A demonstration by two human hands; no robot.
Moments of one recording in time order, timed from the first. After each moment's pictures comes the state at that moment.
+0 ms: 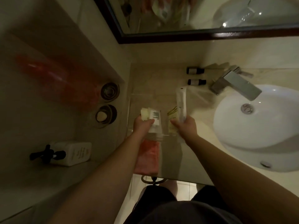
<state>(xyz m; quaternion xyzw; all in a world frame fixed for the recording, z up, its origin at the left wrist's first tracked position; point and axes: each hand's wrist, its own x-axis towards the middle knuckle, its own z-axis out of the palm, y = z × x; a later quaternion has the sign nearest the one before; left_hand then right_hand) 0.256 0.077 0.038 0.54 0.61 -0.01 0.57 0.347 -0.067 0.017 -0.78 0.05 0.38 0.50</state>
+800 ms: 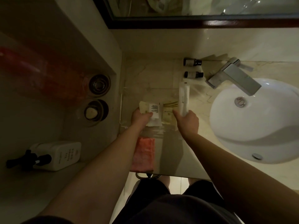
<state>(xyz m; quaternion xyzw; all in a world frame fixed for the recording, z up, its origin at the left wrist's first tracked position) 0.272 0.088 0.006 0.55 0.59 -0.04 0.59 0.352 -0.061 0.018 -0.89 0.04 0.29 0.33</state>
